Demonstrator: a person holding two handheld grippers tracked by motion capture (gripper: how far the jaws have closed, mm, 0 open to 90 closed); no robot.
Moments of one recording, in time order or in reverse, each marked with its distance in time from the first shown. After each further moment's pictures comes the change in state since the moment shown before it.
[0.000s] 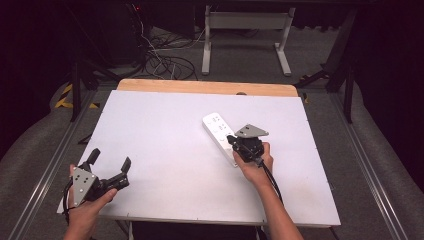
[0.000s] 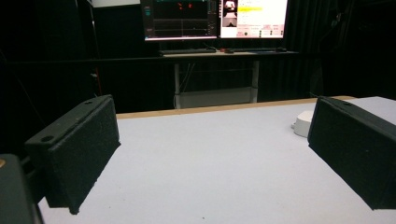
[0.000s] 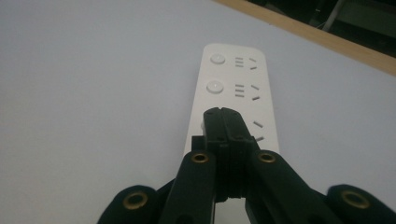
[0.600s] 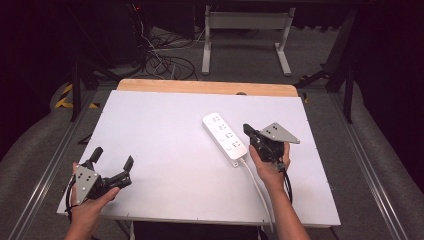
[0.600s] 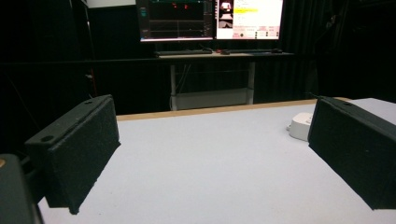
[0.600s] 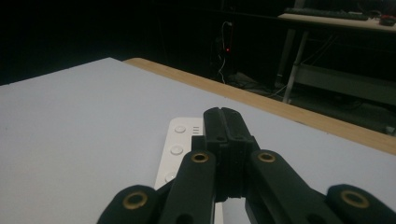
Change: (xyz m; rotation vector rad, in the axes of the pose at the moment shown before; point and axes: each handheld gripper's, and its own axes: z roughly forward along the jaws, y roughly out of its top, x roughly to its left) left arm -0.003 0.001 0.006 -0.004 -0.017 -0.004; right arm -0.021 0.002 -0.055 -0.291 -0.085 0.059
